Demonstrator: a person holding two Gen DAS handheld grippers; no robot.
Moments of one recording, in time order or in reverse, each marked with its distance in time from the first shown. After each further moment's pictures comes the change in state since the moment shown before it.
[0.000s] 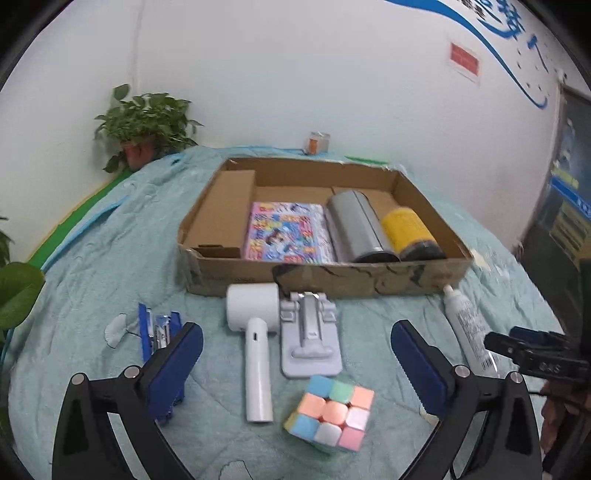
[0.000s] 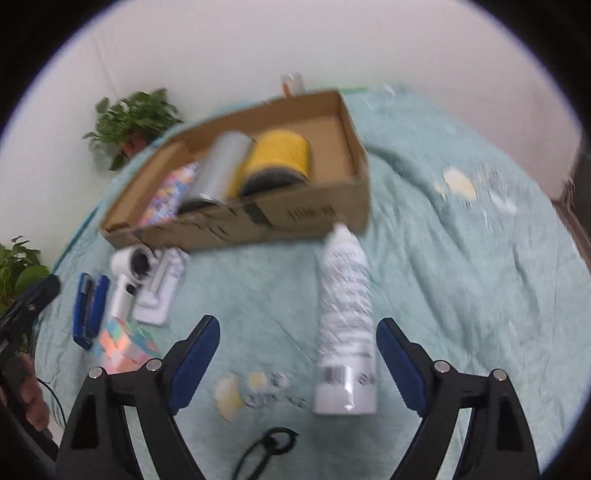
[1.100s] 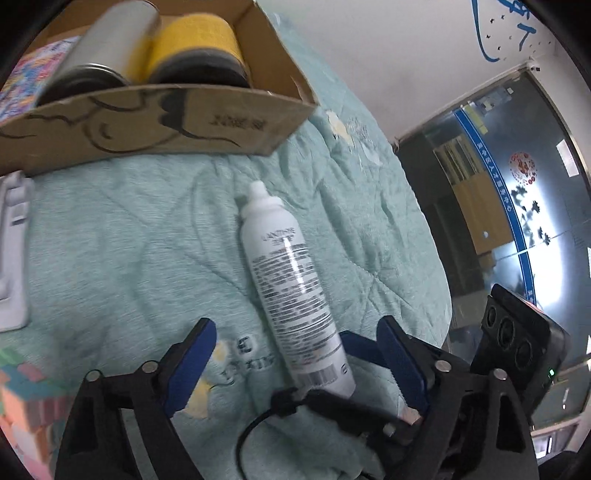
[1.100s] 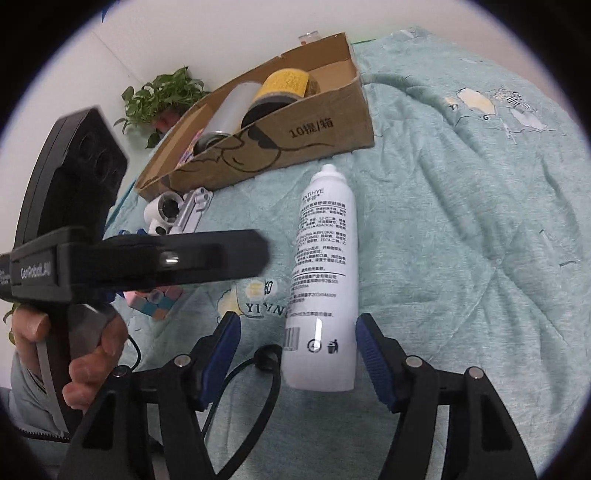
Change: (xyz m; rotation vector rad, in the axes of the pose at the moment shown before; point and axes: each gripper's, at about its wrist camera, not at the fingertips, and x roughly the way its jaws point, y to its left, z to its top) left arm 0.136 -0.168 -0.018 -0.039 0.625 -0.643; right arm 0.001 -0.039 -0.043 0.028 0.142 0.257
